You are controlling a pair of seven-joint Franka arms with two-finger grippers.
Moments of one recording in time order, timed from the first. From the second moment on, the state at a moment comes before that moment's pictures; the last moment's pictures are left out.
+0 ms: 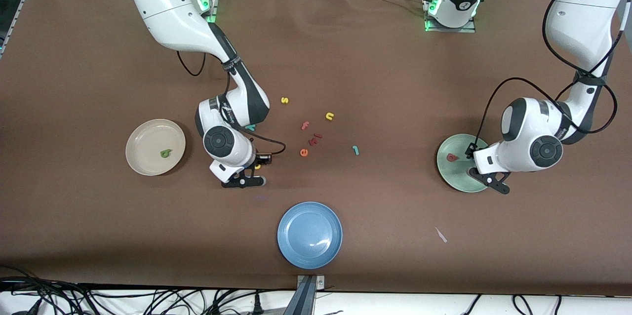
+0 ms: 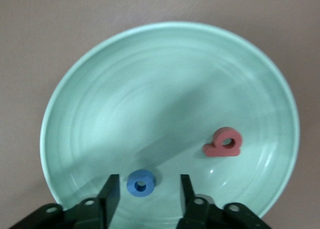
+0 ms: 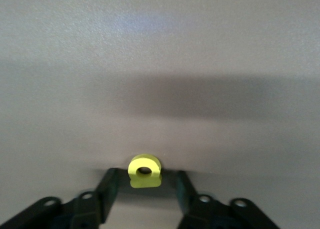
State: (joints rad) left arm 0.22 0.63 -0.25 -1.76 0.22 2.18 0.41; right arm 0.51 0.86 -0.06 -1.42 0.14 2.22 0.31
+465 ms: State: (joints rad) left arm 0.17 0.56 -0.39 -1.74 0.22 2.09 0.18; right arm 0.51 0.86 -0.06 -1.41 0.16 2.21 0.31
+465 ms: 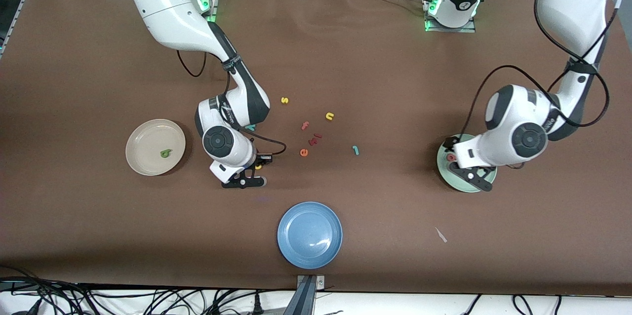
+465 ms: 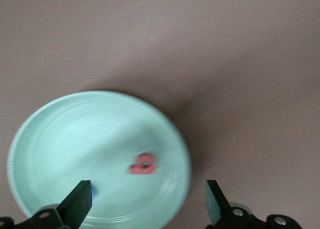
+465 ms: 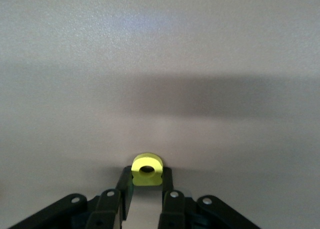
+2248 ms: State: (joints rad) left arm -0.24 0.86 -0.40 -1.50 0.22 2.24 -0.82; right arm 0.42 0.45 -0.39 -2.02 0.12 2.34 -0.51
